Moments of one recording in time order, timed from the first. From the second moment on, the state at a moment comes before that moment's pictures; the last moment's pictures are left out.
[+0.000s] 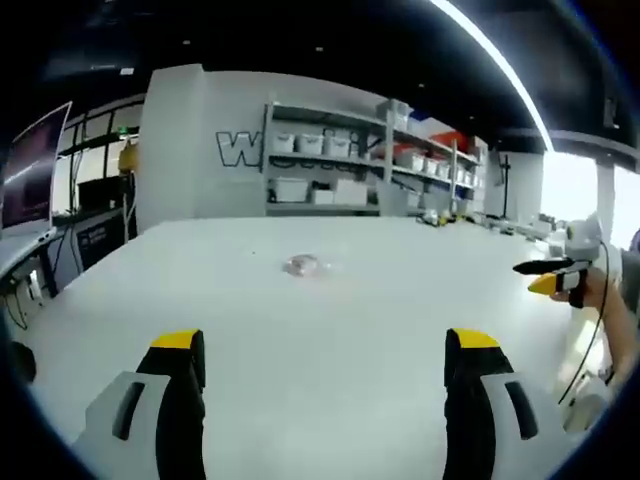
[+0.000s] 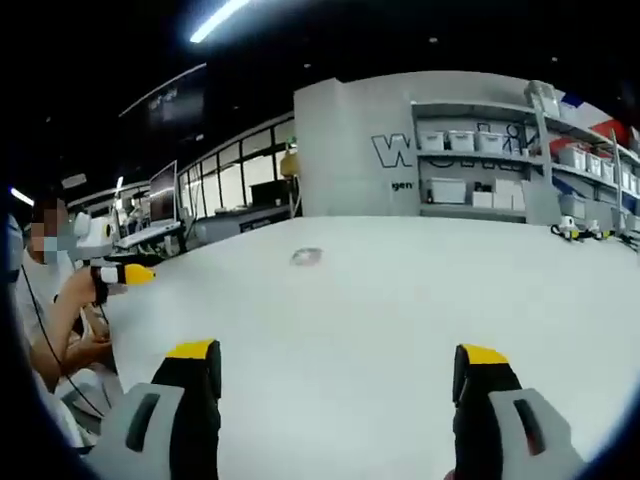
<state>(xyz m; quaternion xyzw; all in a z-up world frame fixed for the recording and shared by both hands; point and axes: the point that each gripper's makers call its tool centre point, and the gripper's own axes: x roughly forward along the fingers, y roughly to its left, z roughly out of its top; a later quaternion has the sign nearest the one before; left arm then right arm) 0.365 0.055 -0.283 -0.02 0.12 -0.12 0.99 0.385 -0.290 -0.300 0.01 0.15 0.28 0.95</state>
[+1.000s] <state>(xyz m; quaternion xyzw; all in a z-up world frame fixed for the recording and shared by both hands) 0.365 0.045 -0.284 -0.01 0.13 -0.13 0.98 0.384 -0.296 -0.301 0.02 0.14 0.28 0.95</state>
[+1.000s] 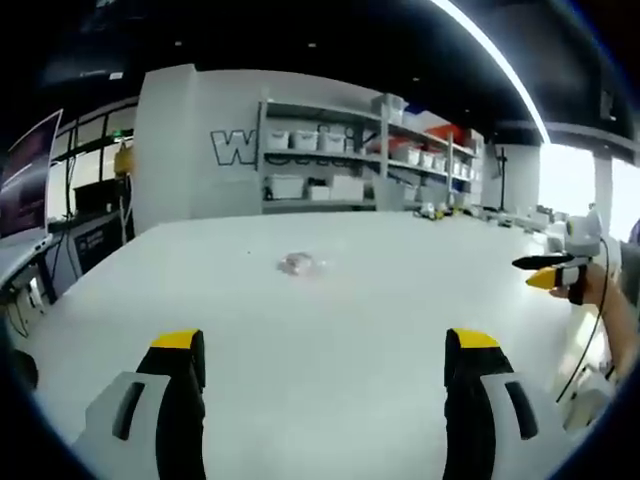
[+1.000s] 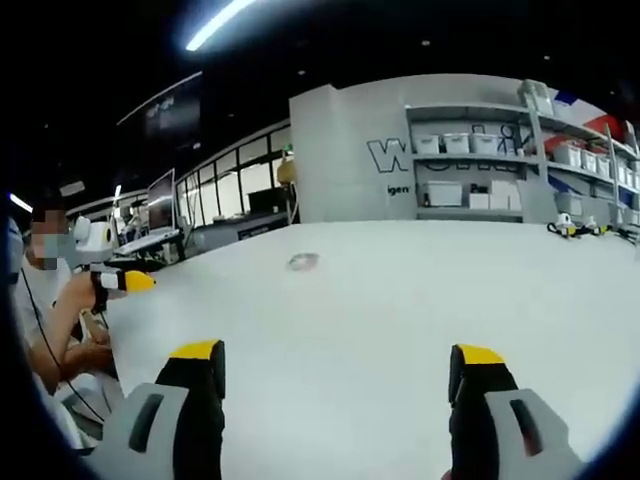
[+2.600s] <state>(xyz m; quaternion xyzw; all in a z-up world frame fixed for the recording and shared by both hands) 0.363 0.039 -0.286 0.01 0.14 -0.13 0.98 0.381 -0.298 -0.304 0.02 0.14 0.28 0.95</state>
